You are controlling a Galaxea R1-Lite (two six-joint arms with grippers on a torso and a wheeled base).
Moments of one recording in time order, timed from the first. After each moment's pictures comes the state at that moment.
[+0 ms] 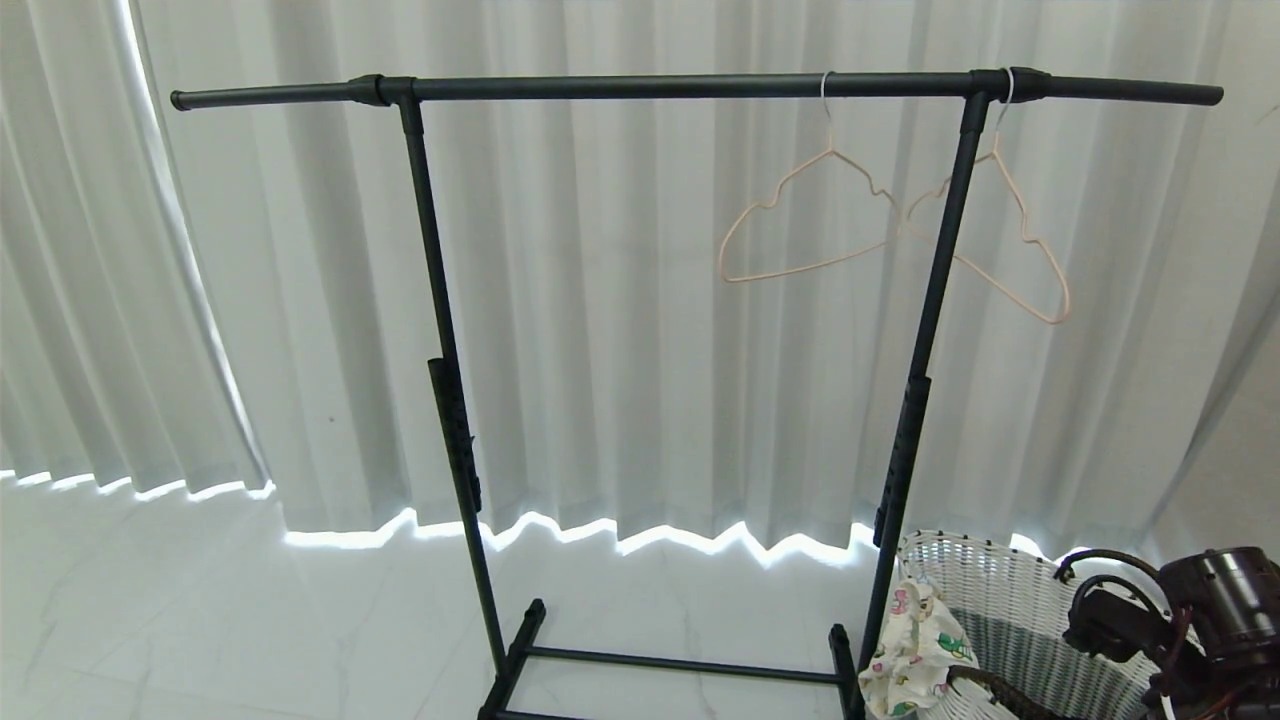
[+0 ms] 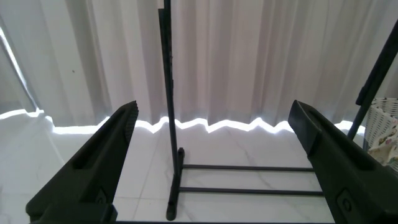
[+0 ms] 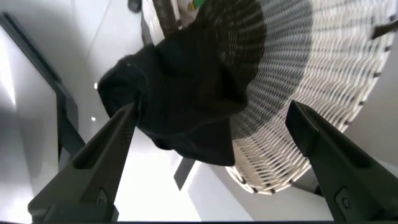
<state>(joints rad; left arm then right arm) 0.00 0.00 -0.01 0.03 -0.11 0.03 0.07 1.70 -0.27 -0.30 -0.12 -0.42</state>
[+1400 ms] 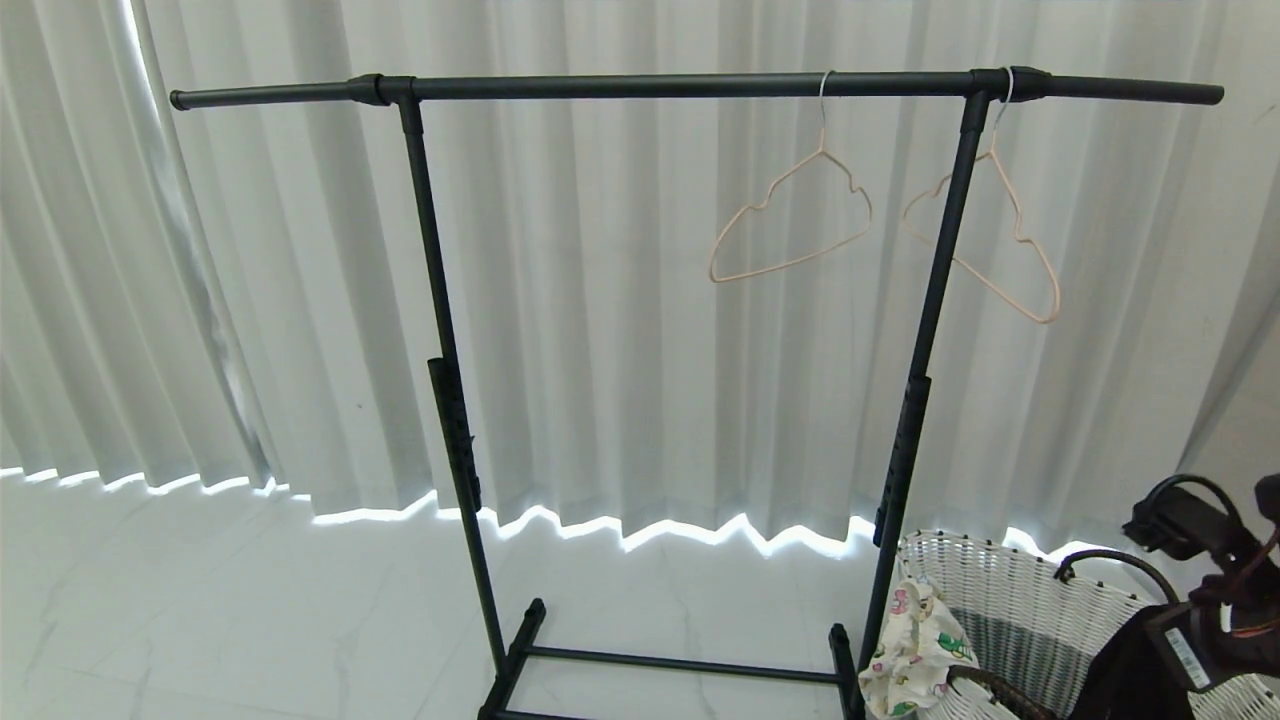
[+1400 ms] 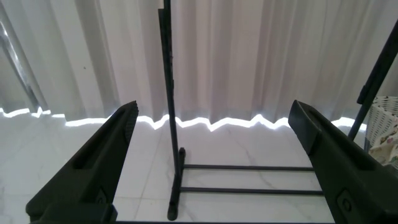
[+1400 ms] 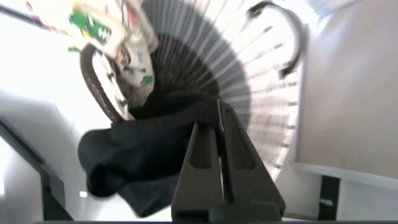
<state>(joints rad) 0.00 0.00 -0.01 0.03 -0.12 0.04 -0.03 1.47 -0.42 -0.25 -0.08 -0.40</state>
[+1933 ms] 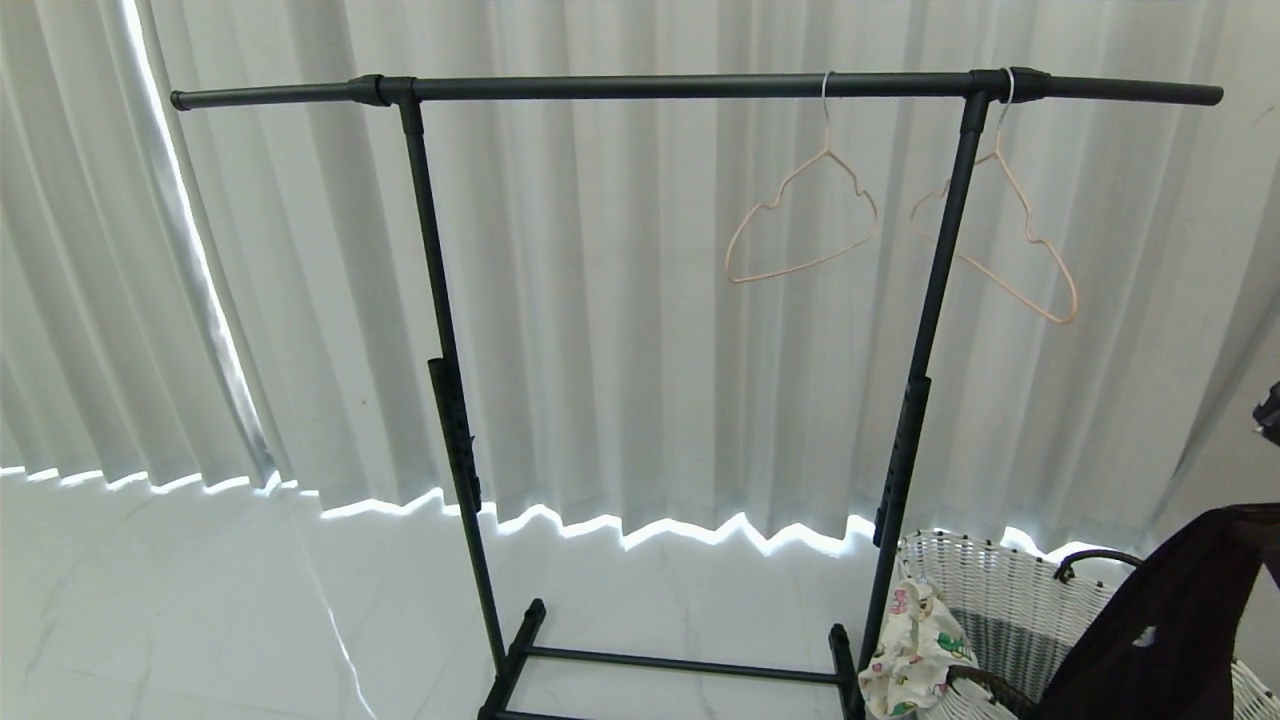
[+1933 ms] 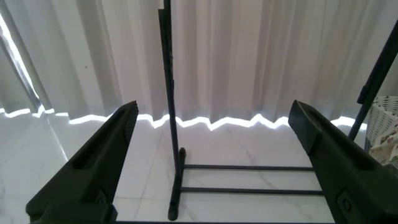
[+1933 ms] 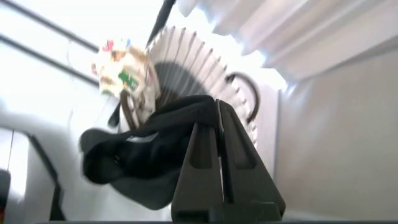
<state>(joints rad) 0.00 0.00 -0.01 0.03 -0.12 0.04 0.14 1.10 -0.77 0.26 -0.08 -0.41</state>
